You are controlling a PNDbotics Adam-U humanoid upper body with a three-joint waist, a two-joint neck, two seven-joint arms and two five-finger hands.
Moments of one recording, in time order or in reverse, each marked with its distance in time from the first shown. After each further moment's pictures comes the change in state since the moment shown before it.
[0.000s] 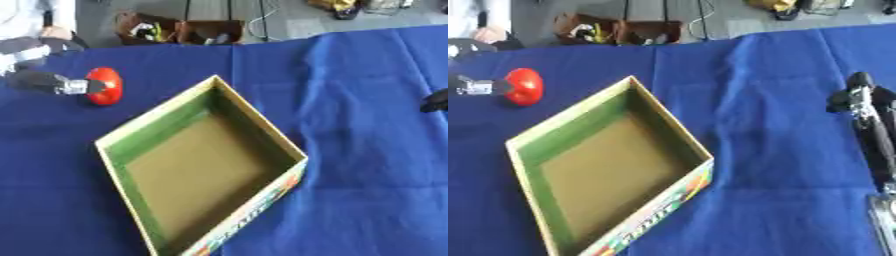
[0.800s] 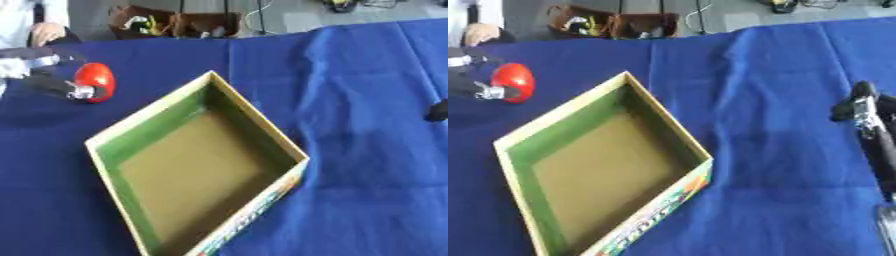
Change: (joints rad) left arm -0.077 -0.021 0.028 0.174 -0.115 -0.025 0.024; right arm -0.006 0.000 0.011 0.000 0.009 -0.006 0.020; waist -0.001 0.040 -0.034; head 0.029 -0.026
